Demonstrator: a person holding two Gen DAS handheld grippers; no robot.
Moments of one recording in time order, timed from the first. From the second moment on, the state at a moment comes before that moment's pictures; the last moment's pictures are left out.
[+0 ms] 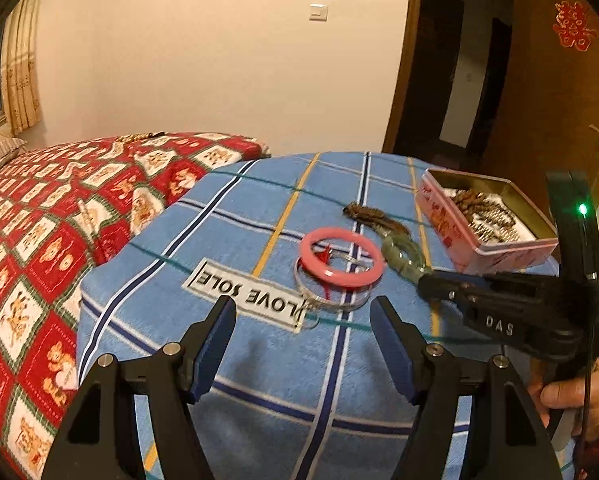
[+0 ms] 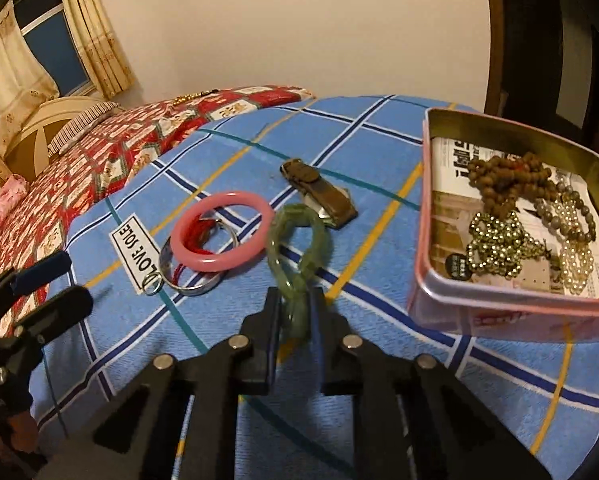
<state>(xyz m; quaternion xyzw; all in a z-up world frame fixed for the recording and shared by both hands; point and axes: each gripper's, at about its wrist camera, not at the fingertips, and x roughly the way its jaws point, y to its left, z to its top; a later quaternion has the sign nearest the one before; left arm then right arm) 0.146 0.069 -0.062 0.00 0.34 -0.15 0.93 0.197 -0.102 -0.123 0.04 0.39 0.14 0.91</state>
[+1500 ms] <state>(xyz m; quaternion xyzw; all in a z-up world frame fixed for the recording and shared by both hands) 0.184 0.031 -0.037 -0.01 0.34 -0.28 0.90 0.168 -0.139 -0.112 0.10 0.37 0.14 0.91</state>
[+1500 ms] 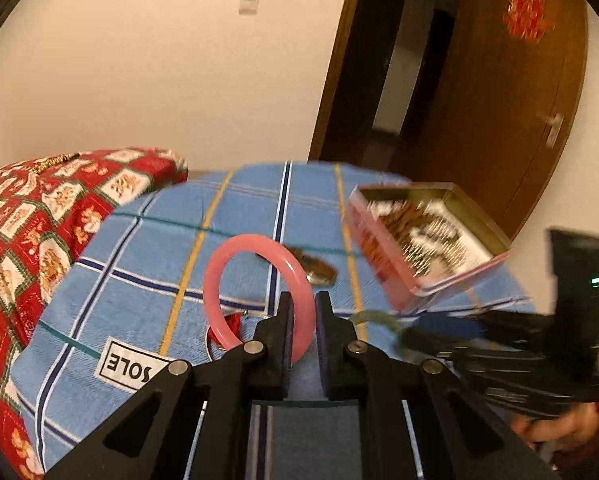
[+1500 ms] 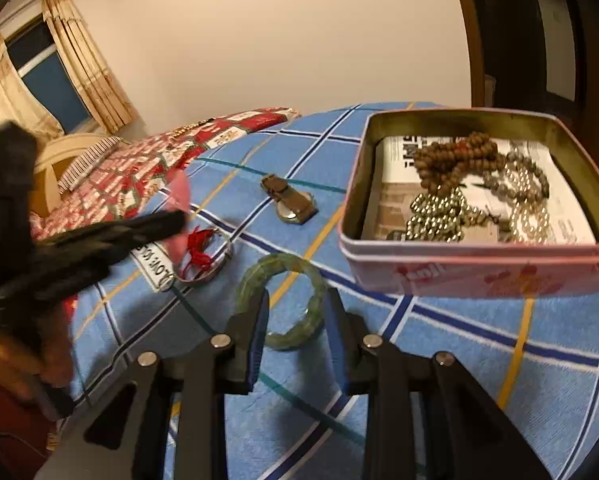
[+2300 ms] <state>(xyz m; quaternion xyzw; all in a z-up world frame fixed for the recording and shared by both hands) 0.129 0.023 -0.008 -0.06 0.28 -0.32 0.90 0.118 -0.169 -0.054 0.12 0.25 0.11 0.95</state>
